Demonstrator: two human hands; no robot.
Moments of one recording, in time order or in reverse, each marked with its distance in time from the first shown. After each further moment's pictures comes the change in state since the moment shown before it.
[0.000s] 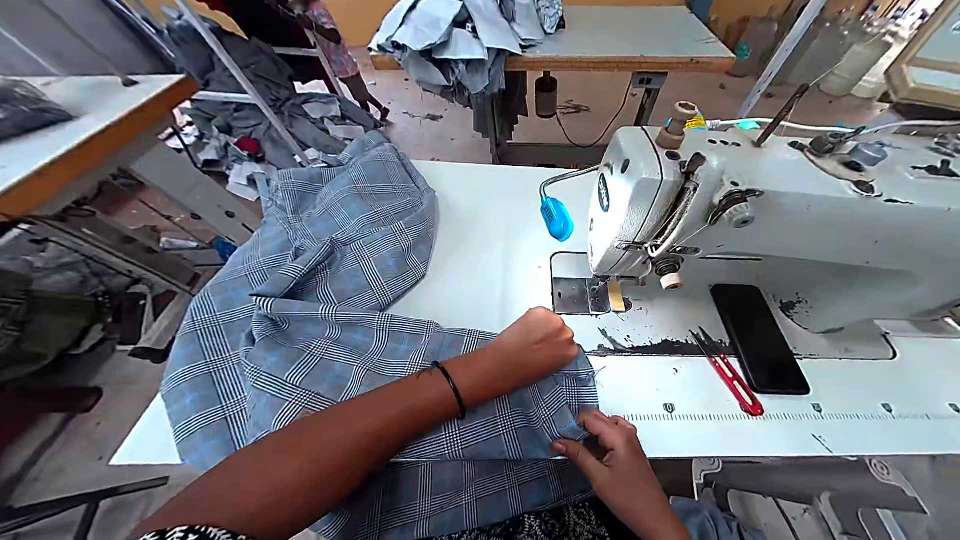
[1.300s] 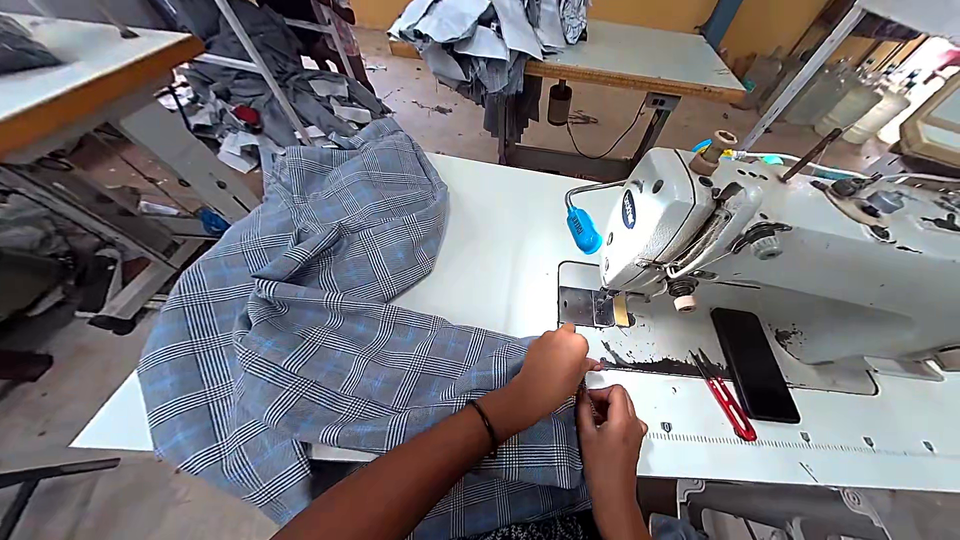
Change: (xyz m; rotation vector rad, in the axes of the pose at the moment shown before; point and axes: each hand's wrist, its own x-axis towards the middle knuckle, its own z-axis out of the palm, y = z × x) left_hand 0.023 0.027 0.004 -0.730 -0.115 -0.696; right_hand 0.035 -0.006 0.030 -0.436 0.507 0.164
